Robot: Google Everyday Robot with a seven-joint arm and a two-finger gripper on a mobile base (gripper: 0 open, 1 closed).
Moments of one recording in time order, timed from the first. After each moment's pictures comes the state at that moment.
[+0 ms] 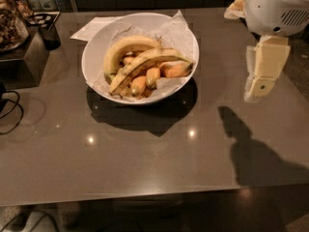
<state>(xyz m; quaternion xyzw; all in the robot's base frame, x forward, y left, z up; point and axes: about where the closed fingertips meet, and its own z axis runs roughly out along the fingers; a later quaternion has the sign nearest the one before) 0.470 -0.167 1.003 -0.69 0.70 -0.06 0.16</state>
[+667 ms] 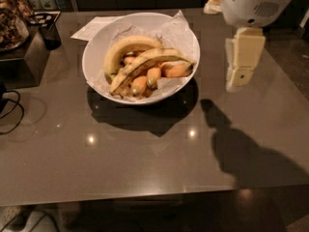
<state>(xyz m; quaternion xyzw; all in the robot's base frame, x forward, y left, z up) 0.493 -0.143 1.004 -0.72 0.67 -0.06 0.16</state>
